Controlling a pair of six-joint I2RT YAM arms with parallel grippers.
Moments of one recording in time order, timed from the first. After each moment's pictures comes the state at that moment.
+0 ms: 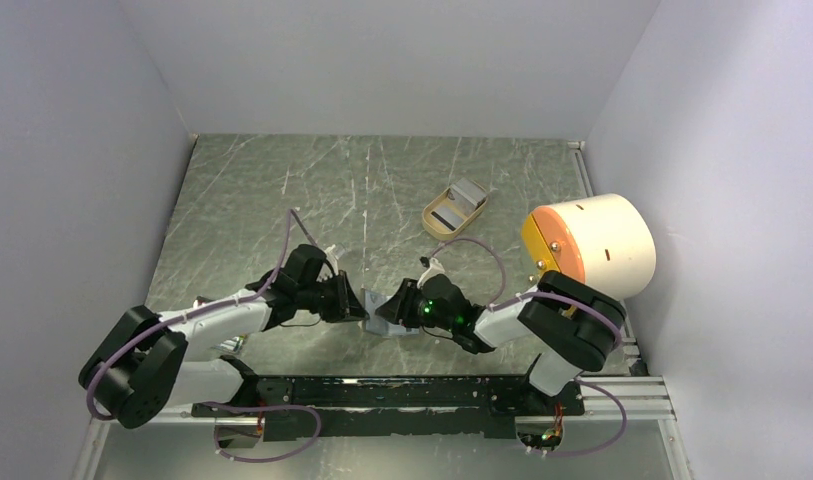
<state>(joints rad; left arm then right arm) -0.63 1.26 0.44 0.01 0.43 -0.86 0.95 1.61 0.36 0.77 -0.03 0.99</state>
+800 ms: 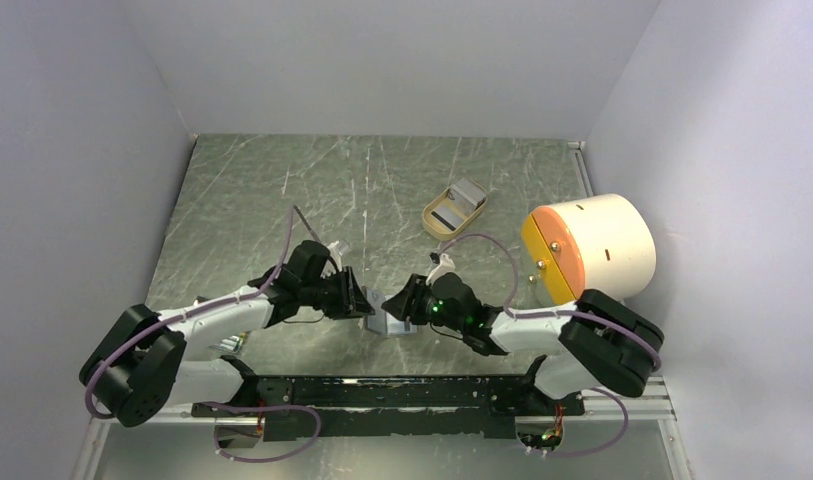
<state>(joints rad) -0.65 1.24 0.48 -0.02 0.41 -0.86 0.95 1.42 0.34 0.65 0.02 0.96</state>
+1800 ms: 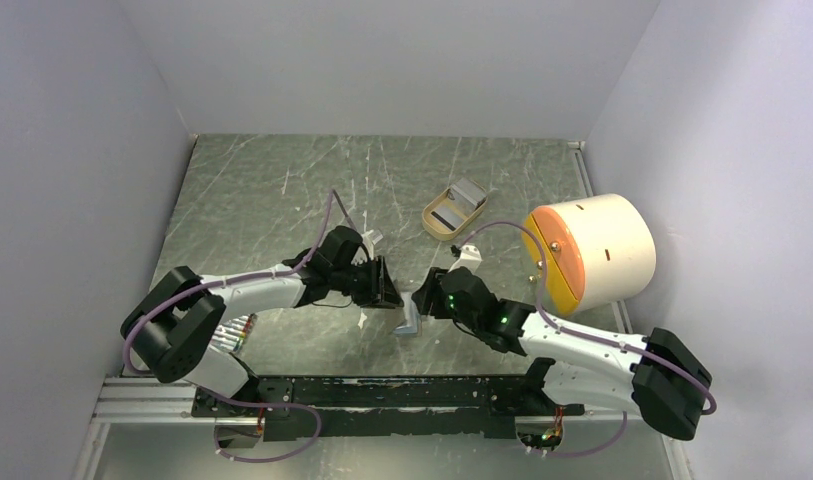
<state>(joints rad) -0.75 1.50 0.69 0.05 0.46 -0.86 0.95 1.05 0.44 0.00 0.31 0.80</state>
